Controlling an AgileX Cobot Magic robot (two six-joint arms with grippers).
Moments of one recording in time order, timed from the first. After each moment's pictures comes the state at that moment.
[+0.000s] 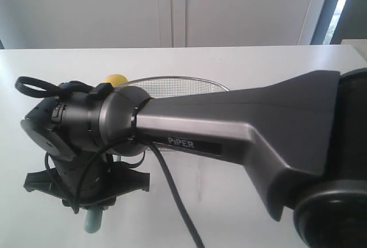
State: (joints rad) left arm -0.01 0.00 0.02 -0.12 0.50 0.18; right arm 1.10 2.17 -1.73 -0.12 1.00 1.09
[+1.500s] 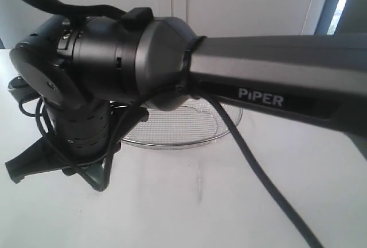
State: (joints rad) left arm -0.01 0.00 0.02 -0.12 0.50 0.18; right arm 1.09 1.98 -1.73 -0.16 1.05 0.50
